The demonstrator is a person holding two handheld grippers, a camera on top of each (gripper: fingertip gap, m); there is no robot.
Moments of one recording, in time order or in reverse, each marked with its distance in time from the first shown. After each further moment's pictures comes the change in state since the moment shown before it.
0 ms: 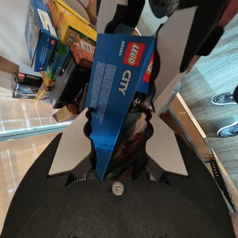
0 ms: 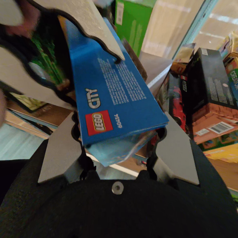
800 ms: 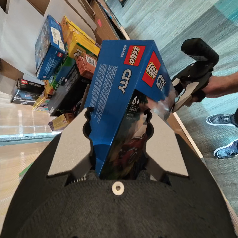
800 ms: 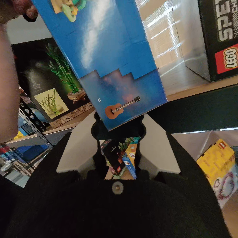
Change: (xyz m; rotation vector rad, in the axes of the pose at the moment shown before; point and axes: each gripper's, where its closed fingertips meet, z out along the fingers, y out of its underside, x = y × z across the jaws) left arm 0.001 -0.013 0.006 0.140 -0.015 -0.076; right arm -0.025 0.186 0.067 0.665 -0.241 0.506
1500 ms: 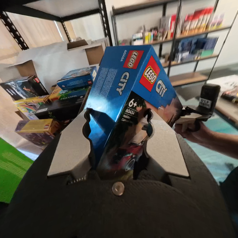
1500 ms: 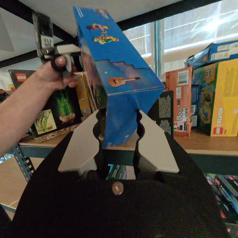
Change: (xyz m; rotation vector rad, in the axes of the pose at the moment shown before) left arm -0.046 0.009 -0.027 0.621 -0.039 -0.556; right arm -0.027 -0.141 -0.069 0.139 0.130 -0.359
